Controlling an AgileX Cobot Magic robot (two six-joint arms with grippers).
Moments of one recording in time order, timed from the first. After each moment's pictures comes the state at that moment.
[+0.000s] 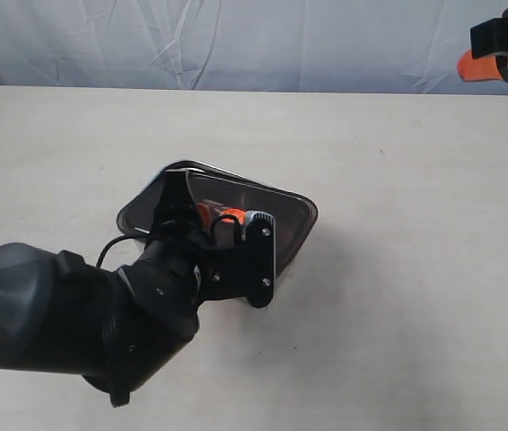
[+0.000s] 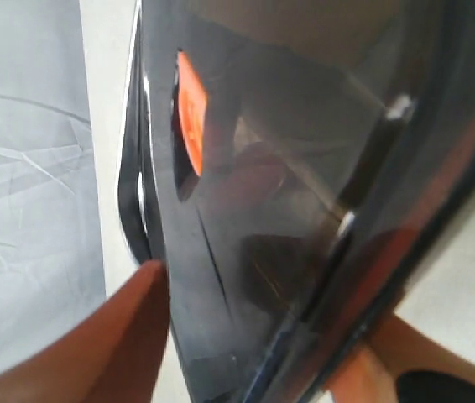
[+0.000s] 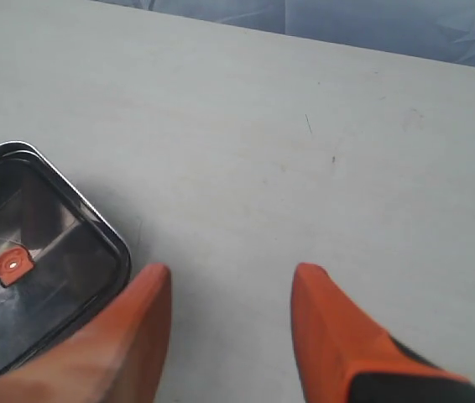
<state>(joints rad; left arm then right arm) -1.10 1.80 -0.76 1.53 0.75 -0.84 0.25 1.18 -1.07 0.35 0.75 -0.31</state>
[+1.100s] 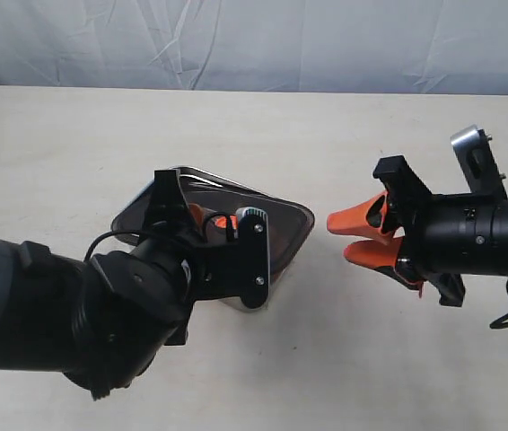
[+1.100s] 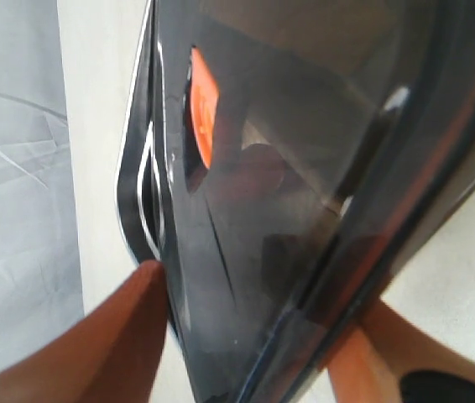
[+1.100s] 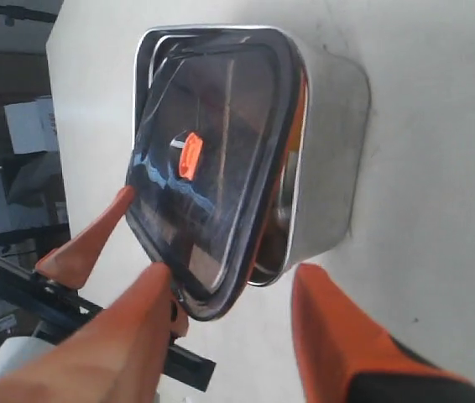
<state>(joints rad) -1.10 1.73 -0.75 1.44 0.73 -0.75 0.34 1.37 -0.47 1.65 0.68 -0.74</state>
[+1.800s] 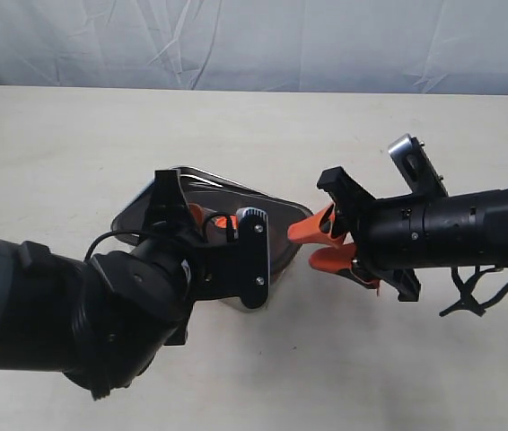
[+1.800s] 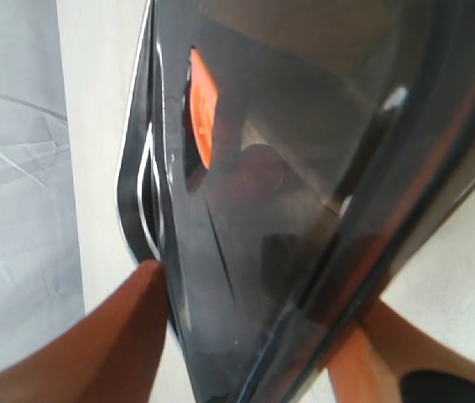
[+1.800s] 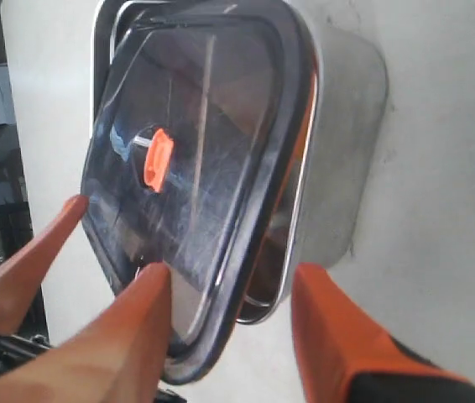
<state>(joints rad) -1.10 1.73 -0.75 1.44 0.73 -0.75 0.47 1.58 -0.57 1.74 0.61 -0.82</state>
